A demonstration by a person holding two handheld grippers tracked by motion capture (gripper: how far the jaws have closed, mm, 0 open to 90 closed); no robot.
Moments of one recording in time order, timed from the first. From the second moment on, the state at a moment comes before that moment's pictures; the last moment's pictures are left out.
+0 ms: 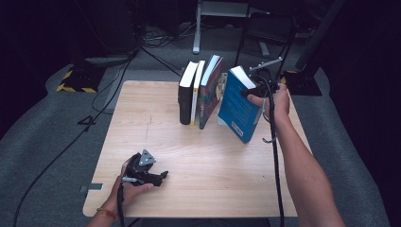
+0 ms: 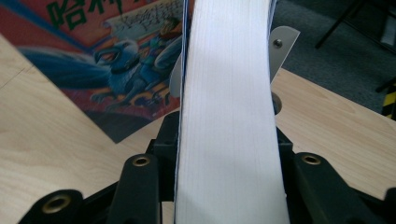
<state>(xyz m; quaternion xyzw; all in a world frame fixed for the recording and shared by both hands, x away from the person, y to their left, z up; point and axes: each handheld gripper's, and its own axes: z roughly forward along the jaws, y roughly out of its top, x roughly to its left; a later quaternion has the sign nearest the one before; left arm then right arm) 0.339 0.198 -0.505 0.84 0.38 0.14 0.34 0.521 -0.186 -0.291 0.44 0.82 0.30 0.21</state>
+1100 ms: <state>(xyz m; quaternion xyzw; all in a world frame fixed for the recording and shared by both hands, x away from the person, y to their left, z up) 0.339 0.197 -0.504 0.85 0.37 0.14 0.34 0.557 -0.163 -0.294 0.52 0.73 0.35 0.29</state>
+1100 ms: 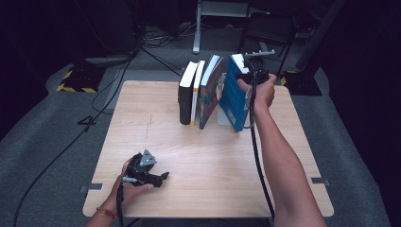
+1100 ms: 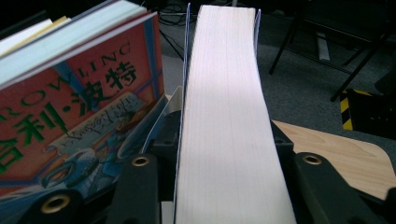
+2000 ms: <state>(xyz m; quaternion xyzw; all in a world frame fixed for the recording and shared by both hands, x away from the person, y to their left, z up) 0.339 0.196 -0.505 0.85 0.37 0.14 0.34 0.530 -0.182 -0.297 0.48 0.75 0.37 0.25</state>
